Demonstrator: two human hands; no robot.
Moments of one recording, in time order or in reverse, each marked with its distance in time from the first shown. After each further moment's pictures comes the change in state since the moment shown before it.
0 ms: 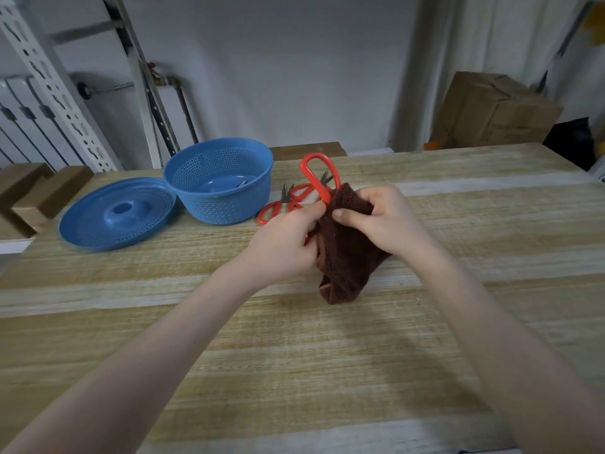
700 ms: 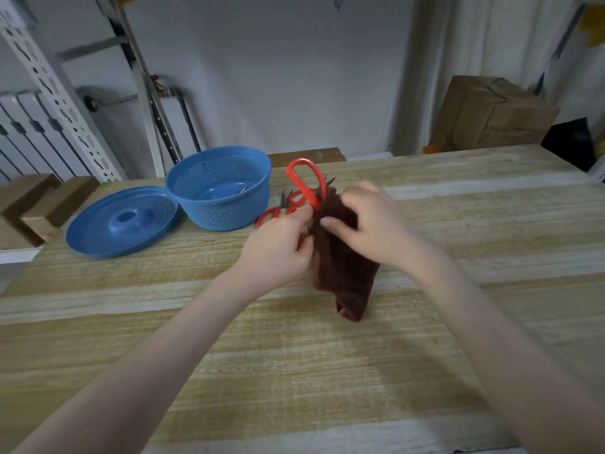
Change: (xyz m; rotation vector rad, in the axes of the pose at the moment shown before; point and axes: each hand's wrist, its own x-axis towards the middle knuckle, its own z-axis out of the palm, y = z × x) left_hand -0.005 0.006 -0.001 0.139 0.097 -0.034; right_hand 0.002 0.006 -0.001 -0.554 -0.003 -0.324
